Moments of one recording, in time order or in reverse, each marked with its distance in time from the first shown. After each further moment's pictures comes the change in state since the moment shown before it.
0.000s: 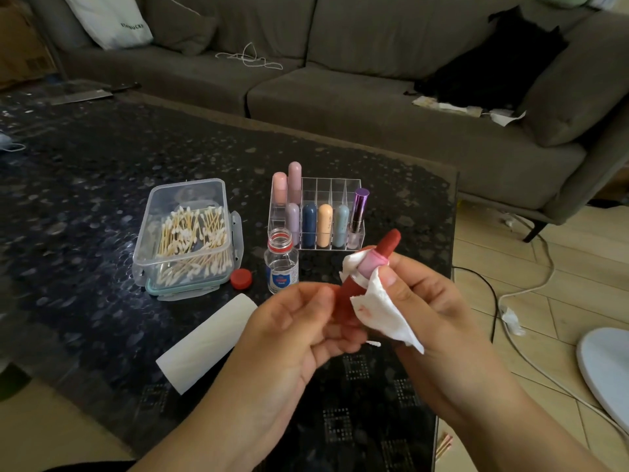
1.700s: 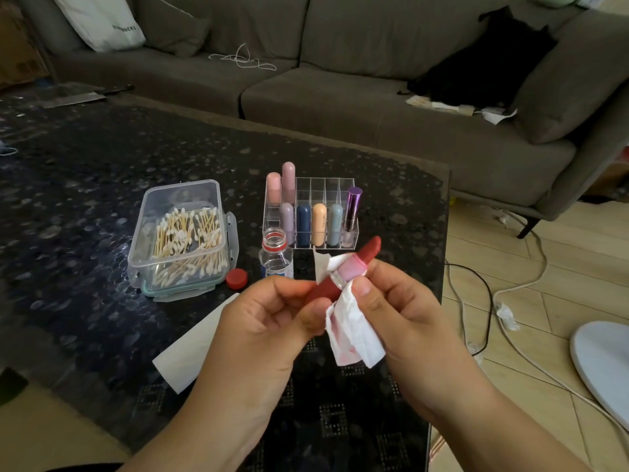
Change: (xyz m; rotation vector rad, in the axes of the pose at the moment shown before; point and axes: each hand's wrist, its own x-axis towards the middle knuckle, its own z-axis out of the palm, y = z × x) left_hand 0.000 0.002 -0.004 0.159 0.124 0.198; right_hand -0.002 0.013 0.002 -0.063 -0.033 -0.027
